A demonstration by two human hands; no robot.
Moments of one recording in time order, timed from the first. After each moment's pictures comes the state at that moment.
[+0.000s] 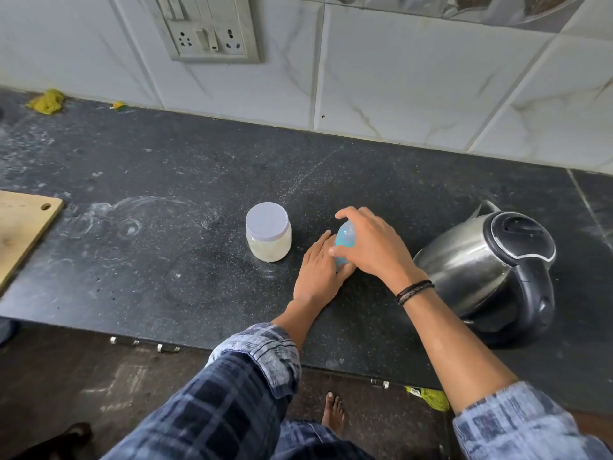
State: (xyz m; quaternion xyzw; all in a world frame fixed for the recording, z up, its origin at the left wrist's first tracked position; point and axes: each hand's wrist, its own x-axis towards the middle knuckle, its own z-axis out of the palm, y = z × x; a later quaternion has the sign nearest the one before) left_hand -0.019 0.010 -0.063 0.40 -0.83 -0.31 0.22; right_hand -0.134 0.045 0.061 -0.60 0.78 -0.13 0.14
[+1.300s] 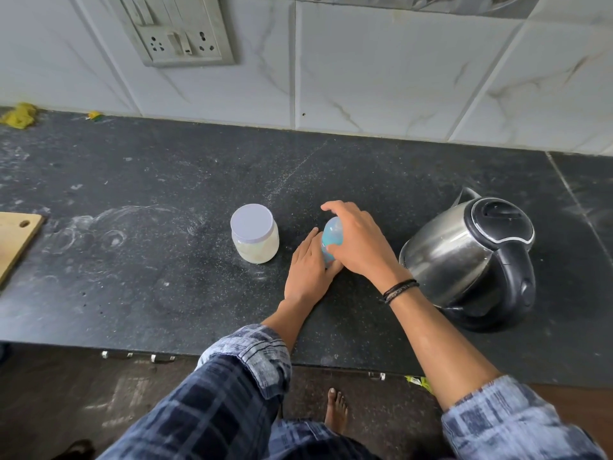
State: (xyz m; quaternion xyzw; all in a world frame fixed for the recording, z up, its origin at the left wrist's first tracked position) left_hand -0.019 0.010 -0.063 0.40 -0.83 -0.31 0.23; right_hand -0.129 0.053 0.057 -0.58 0.78 -0.19 0.15
